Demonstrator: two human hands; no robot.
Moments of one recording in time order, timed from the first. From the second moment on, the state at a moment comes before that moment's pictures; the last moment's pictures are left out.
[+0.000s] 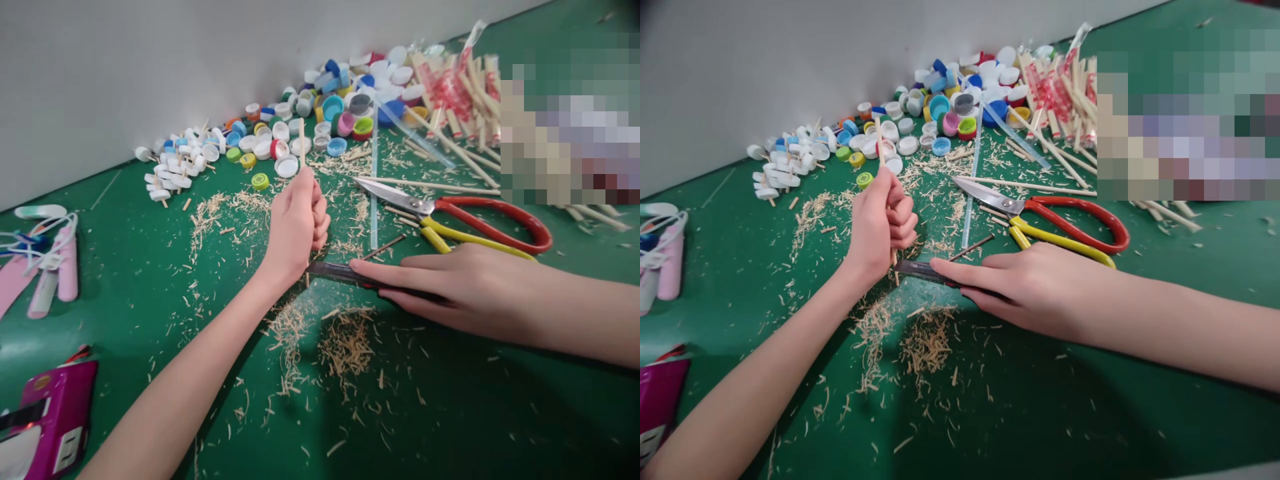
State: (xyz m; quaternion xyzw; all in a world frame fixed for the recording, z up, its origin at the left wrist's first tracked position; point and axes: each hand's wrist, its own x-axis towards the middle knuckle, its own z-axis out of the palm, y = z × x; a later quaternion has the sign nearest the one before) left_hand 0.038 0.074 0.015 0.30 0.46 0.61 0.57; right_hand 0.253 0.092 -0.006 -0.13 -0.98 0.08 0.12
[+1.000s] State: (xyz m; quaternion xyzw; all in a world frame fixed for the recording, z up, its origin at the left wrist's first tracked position) left_hand 0.040 0.075 0.020 0.26 0.45 0.59 0.61; right_hand 0.250 0.092 0.001 -0.09 -0.99 0.03 0.10
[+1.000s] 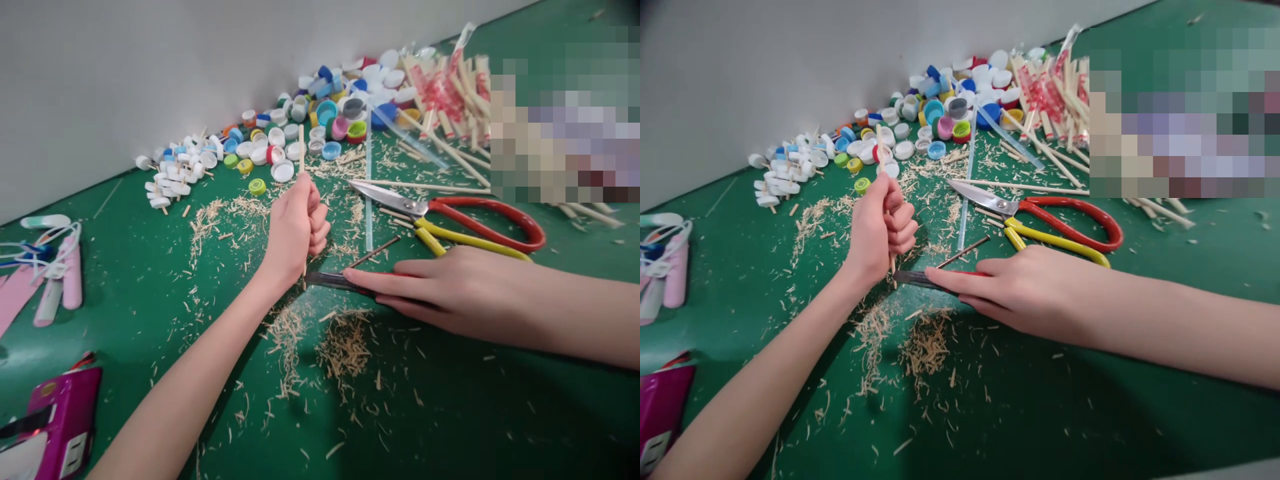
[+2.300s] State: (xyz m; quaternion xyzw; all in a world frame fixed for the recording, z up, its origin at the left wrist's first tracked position) left_hand 0.045 0.071 0.018 0.29 0.45 0.62 0.57; right_hand 0.250 0.096 0.003 -0.08 -0.99 0.07 0.08
